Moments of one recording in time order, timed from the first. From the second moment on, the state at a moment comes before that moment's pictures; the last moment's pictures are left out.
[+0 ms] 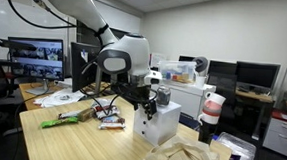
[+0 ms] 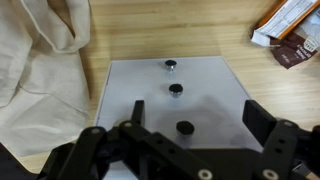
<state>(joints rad) -0.42 0.38 -0.04 -2.08 0.45 2.70 -0.67</state>
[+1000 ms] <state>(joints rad) -0.42 0.38 -0.06 -2.07 0.35 2.73 -0.66</state>
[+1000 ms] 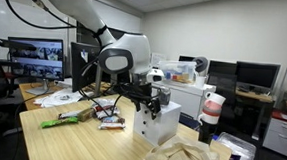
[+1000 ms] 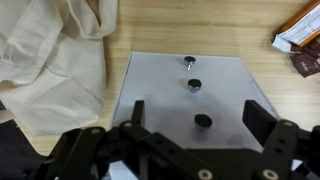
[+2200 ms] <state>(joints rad) -0.42 0.39 -0.05 -2.05 0.35 2.73 -0.59</state>
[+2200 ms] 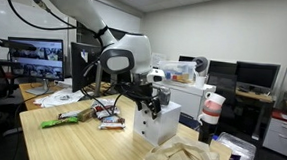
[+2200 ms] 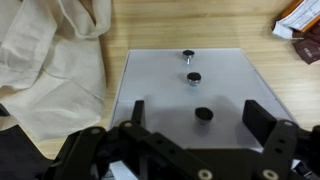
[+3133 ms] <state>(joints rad) -0.42 0.39 -0.05 -2.05 0.35 2.73 -0.58</state>
